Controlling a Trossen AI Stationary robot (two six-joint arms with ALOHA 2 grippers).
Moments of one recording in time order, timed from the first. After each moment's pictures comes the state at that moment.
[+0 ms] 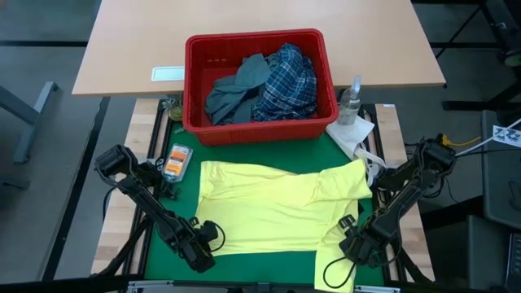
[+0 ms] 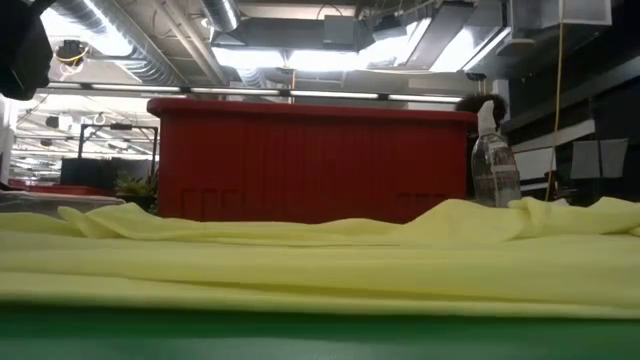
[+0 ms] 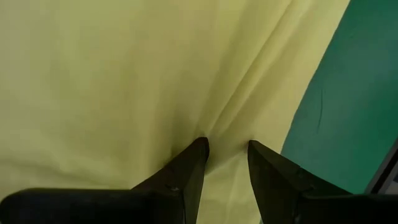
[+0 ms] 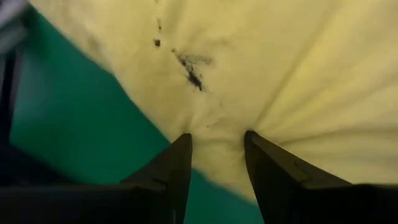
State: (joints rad) left arm -0.83 1.81 0.98 -0.52 -0.09 -1.38; right arm 0.99 1.55 0.80 -0.67 -0.22 0.47
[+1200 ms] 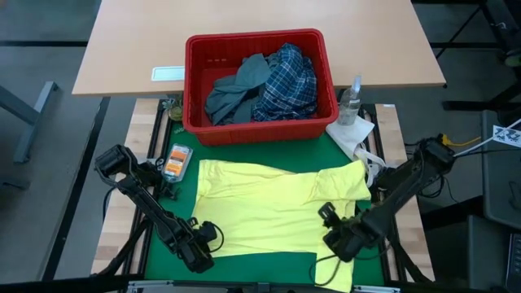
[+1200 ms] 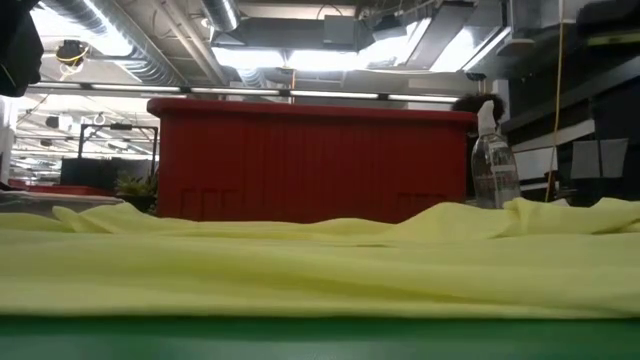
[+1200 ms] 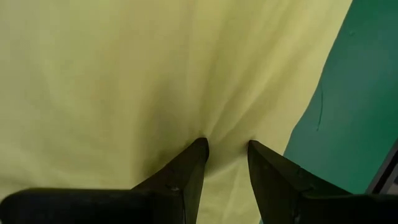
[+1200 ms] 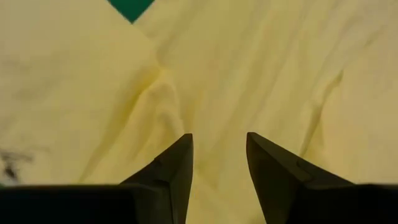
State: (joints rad) left arm -0.83 1.81 0.97 -0.50 -0.14 -1.38; right arm 0.82 1.54 1.03 -0.84 0.24 0.03
